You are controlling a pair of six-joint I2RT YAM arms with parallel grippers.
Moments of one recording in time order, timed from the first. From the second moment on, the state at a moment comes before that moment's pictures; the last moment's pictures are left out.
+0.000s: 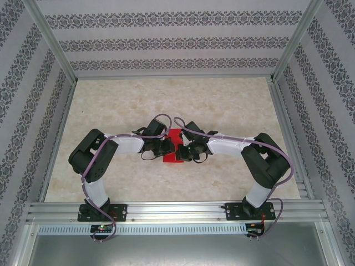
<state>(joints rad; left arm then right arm) -0.61 1.82 0.90 -0.09 0.42 -0.88 0.73 1.72 0.92 -0.34 -0.39 0.64</state>
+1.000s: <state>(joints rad) -0.61 1.82 0.90 -0.09 0.42 -0.89 0.69 1.74 0.86 -0.30 -0.45 0.61</state>
